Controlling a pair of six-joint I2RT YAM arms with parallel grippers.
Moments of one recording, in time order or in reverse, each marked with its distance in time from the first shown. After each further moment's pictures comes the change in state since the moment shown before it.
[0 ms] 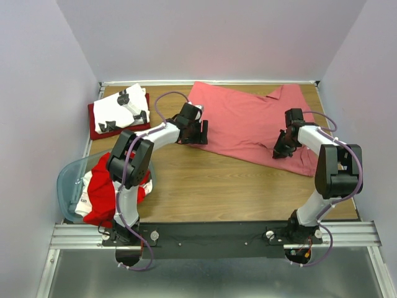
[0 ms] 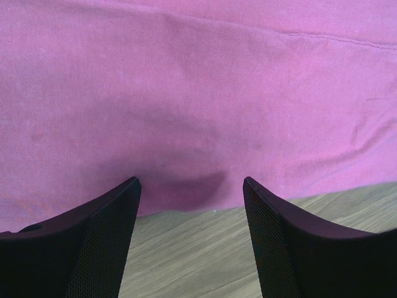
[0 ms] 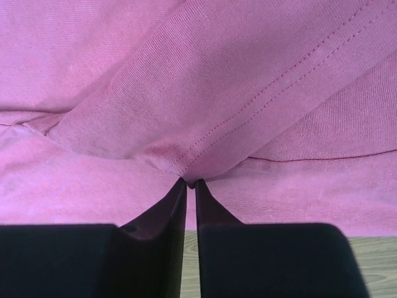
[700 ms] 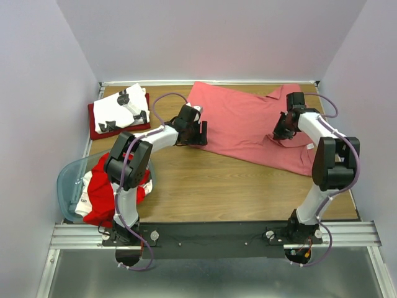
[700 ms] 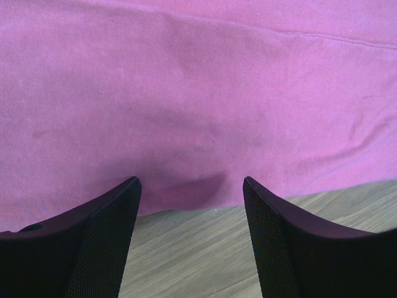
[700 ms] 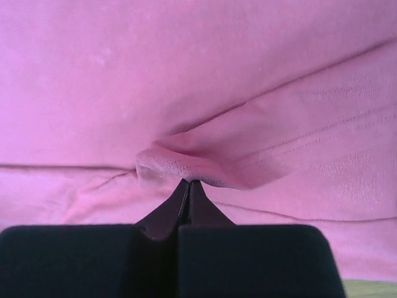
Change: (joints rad) left arm 0.000 -0.031 -0.069 0.079 0.000 0.000; right arm 0.000 0.082 0.229 -0.001 0.003 -0.019
